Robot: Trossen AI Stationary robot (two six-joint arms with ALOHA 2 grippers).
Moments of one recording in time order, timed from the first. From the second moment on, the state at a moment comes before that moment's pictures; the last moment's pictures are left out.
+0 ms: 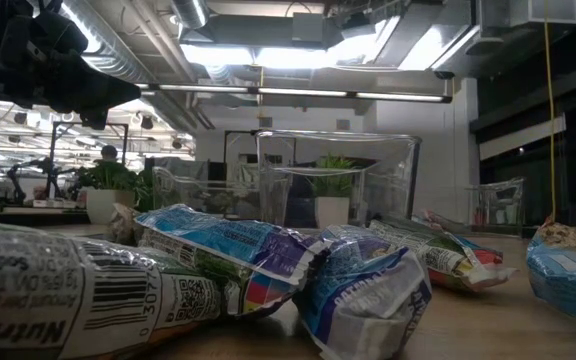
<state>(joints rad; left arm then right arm) 0.12 0.05 0.01 0.03 -0.01 -0.12 0.56 1.18 1.36 -0.84 0.04 -0.12</state>
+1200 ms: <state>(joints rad) 0.12 0.05 0.01 0.03 -0.01 -0.12 0.65 1.92 1.87 -1.04 0.03 0.10</state>
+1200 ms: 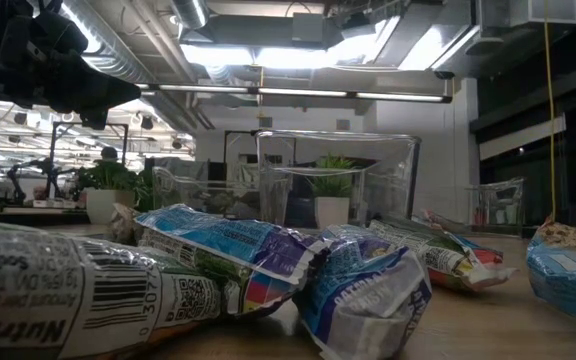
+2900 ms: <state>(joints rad) 0.12 0.05 0.01 0.03 -0.01 -0.12 0.68 2.28 1.86 -0.98 0.02 0.08</state>
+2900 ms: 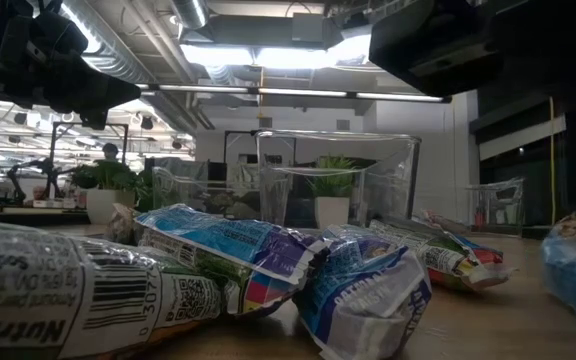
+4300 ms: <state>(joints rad) 0.12 0.05 0.01 0.03 -0.01 -0.12 0.45 2.03 2.32 -1.57 0.22 0.58</state>
